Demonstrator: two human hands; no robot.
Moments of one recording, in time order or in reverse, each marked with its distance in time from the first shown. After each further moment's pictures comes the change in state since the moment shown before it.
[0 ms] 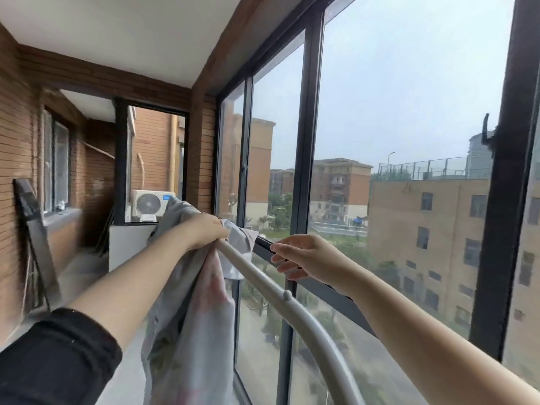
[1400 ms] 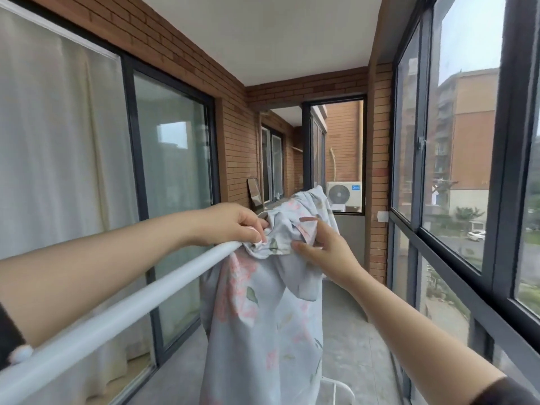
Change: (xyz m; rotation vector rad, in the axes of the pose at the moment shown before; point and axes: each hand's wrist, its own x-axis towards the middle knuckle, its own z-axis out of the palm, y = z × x) left_hand 0.015 0.032 0.010 0.278 0.005 -0.285; right_hand 0.242 0.127 0.071 0.379 -0.273 -0.518
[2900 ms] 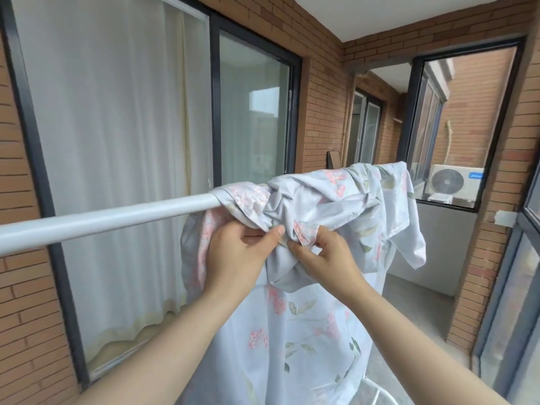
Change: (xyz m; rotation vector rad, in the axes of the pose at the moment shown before) left_hand 0.052 0.009 0.151 -0.439 1.094 -0.284; right_hand 0.038 0.081 0.024 0.225 -0.250 -0.314
